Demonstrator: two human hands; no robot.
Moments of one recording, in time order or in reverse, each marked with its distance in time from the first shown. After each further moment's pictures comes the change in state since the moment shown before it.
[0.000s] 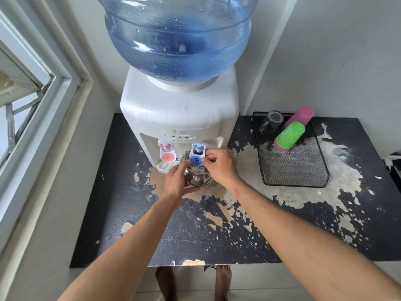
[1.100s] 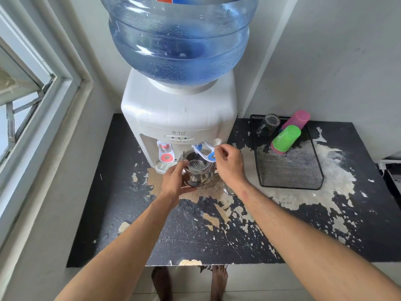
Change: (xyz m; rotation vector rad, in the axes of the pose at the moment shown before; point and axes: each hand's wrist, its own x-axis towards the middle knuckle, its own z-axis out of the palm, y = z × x) left_hand -0.002 0.007 0.000 0.028 0.028 -0.007; right_hand -0.010 0.000 -0.028 0.319 0.135 -0.042
